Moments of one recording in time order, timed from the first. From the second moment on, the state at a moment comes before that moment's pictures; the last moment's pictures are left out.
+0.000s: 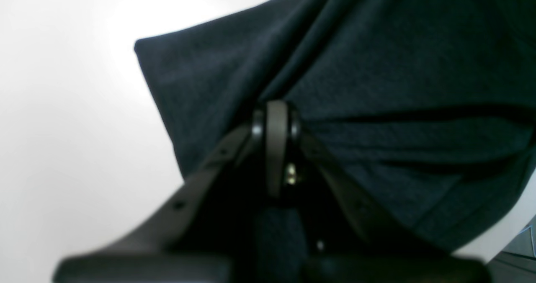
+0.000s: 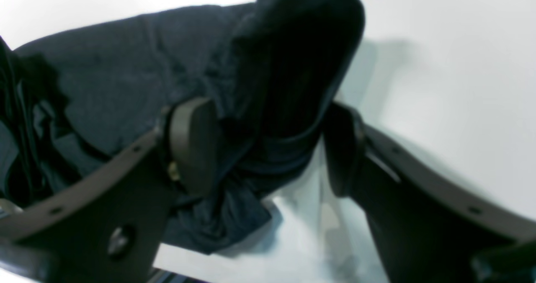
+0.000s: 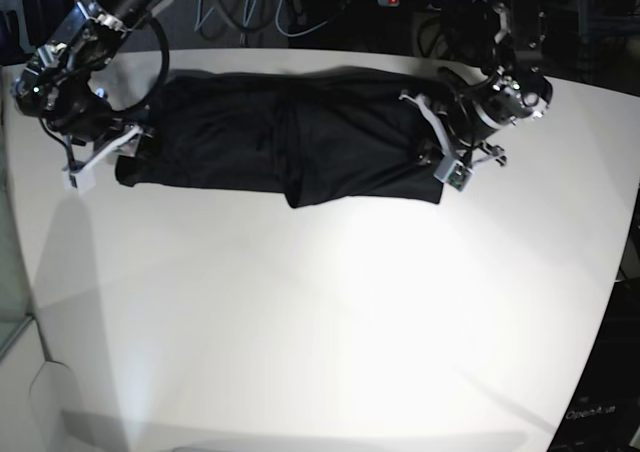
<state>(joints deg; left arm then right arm) 12.4 -7.2 -9.6 89.9 -5.6 -39.0 30.9 -0.6 -4.1 48.5 93.5 24.1 40.1 -76.2</state>
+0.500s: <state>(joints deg) 12.4 -7.3 -9.6 89.9 -5.6 -39.0 30.9 1.9 -2.0 48.7 82.2 28.8 40.1 -71.7</state>
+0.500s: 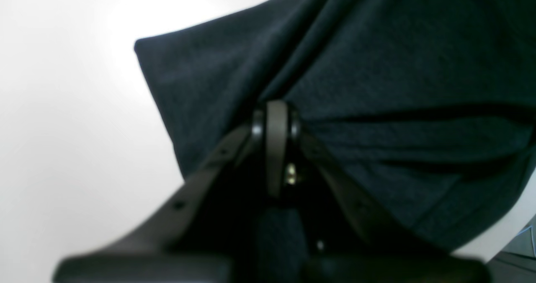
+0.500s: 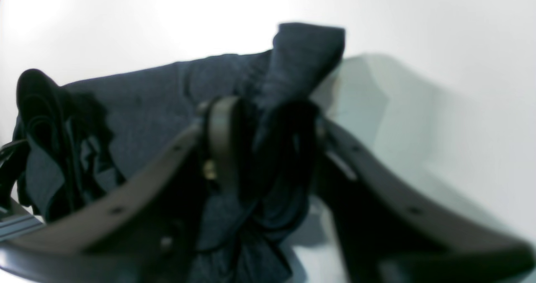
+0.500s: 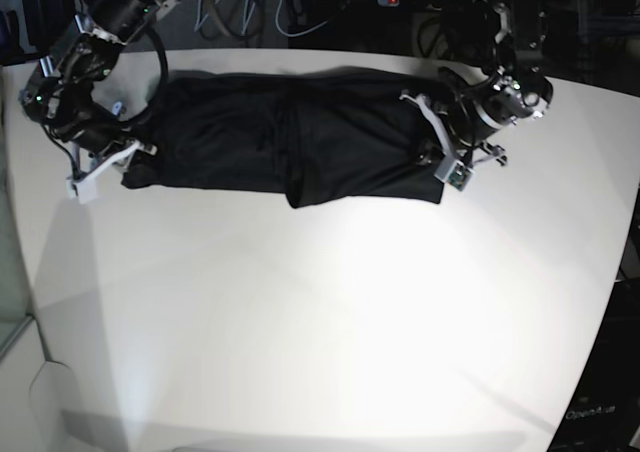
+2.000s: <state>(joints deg) 12.2 -7.3 -9.6 89.9 -5.4 -39.0 30.9 -0.6 1.2 24.7 95.3 23.8 40.1 -76.3</state>
